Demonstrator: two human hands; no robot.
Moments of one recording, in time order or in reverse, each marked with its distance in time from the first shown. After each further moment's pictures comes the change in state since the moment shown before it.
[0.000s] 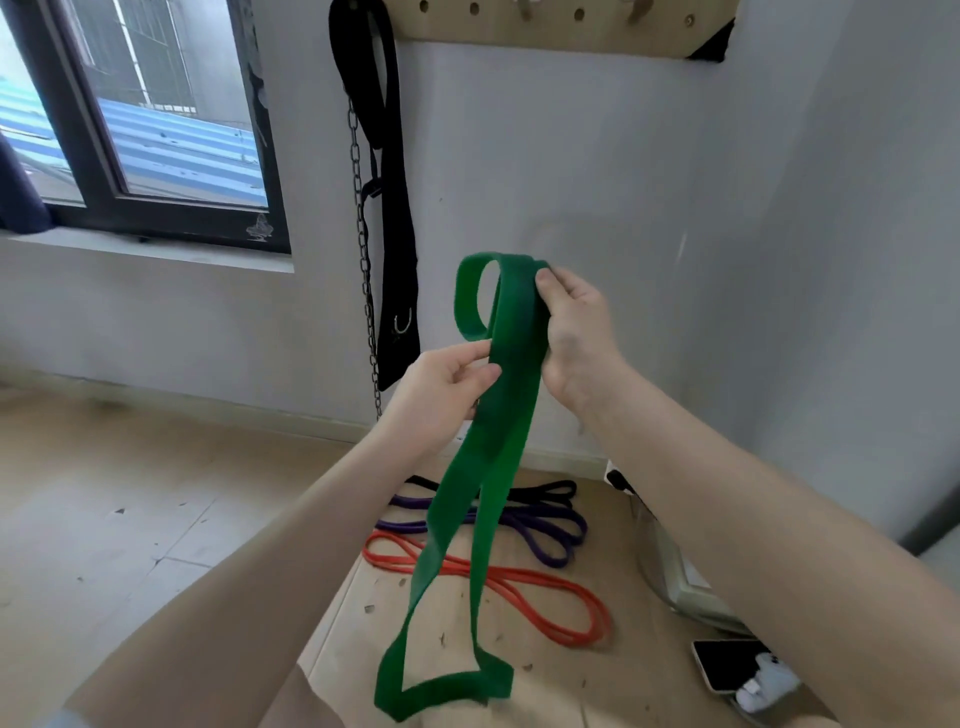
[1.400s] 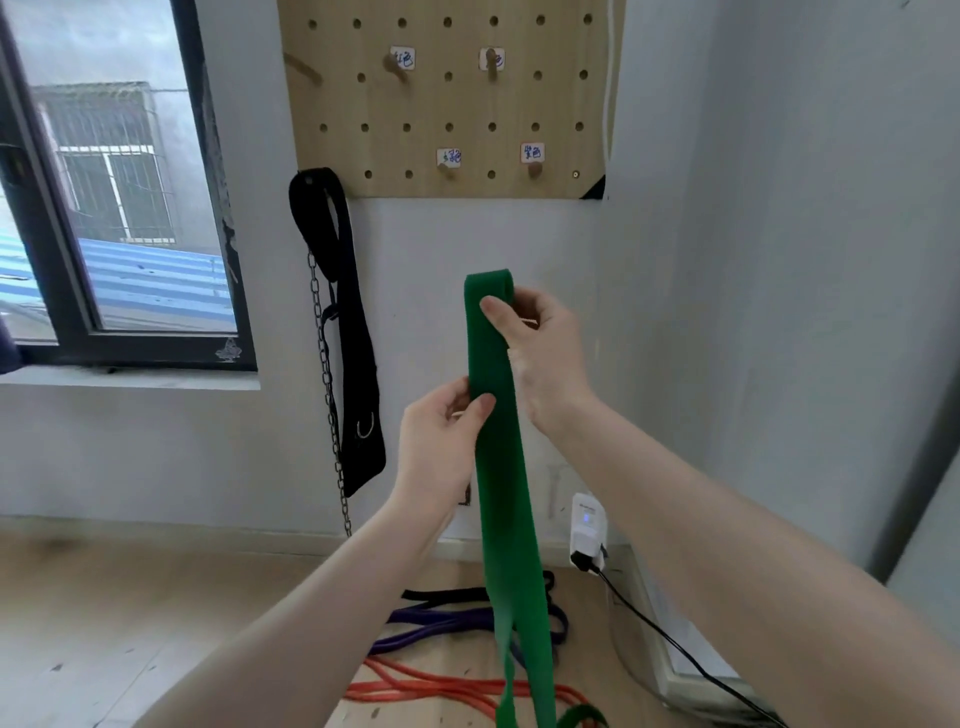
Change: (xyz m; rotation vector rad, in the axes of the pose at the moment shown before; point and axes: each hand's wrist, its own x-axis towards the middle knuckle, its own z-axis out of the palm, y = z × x) left_hand 0.006 0.077 0.051 -0.280 0.251 0.173; right_hand -0.007 -0.089 -0.009 -0.304 0.016 -0.347
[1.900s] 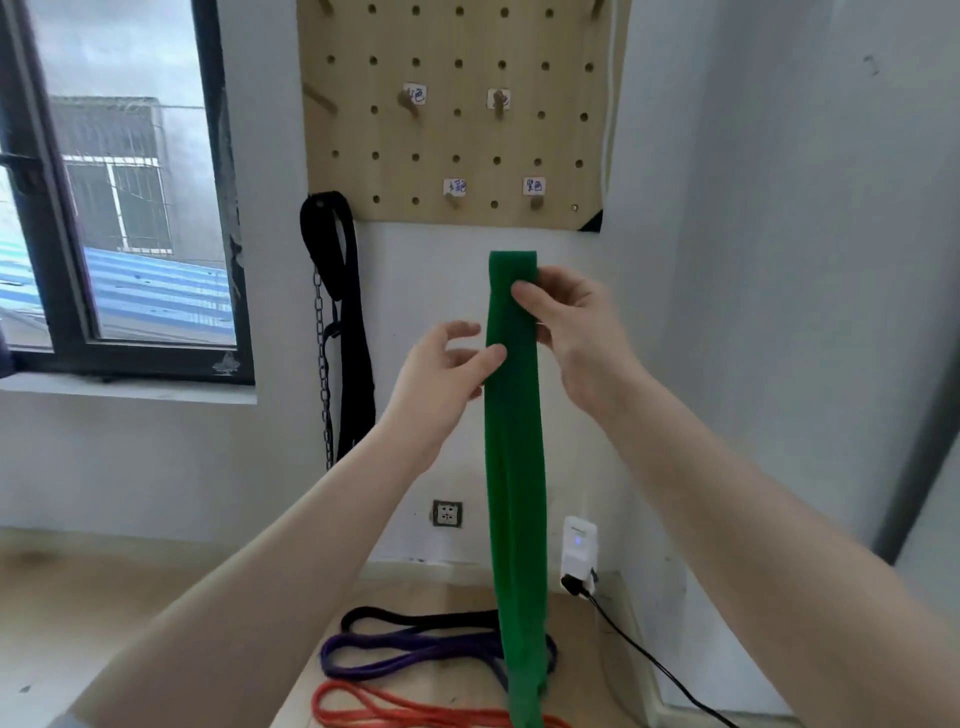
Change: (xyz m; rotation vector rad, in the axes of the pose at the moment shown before) left_hand 0.030 0.057 -0.009 0.063 -0.143 -0.005; right_hand 0.002 -0.055 -0.019 0.034 -0.181 -0.033
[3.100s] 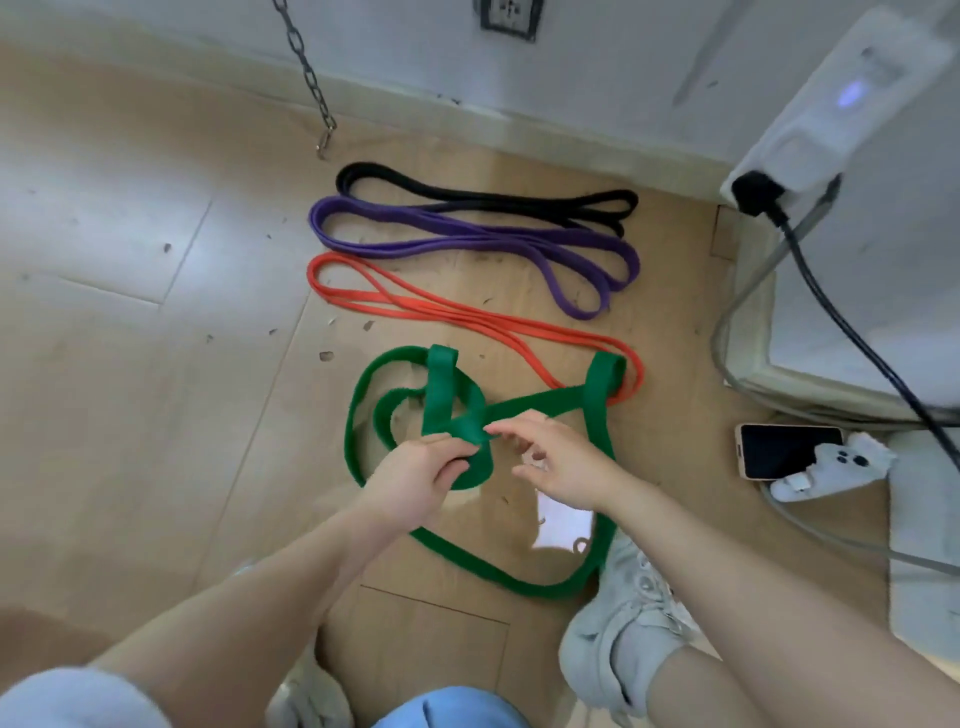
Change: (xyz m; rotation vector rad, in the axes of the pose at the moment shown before) left_hand -0.200 -0.482 -0.021 0.703 -0.571 -0.663; right_hand -0.241 0.505 -0.080 -0.612 -1.055 0.845
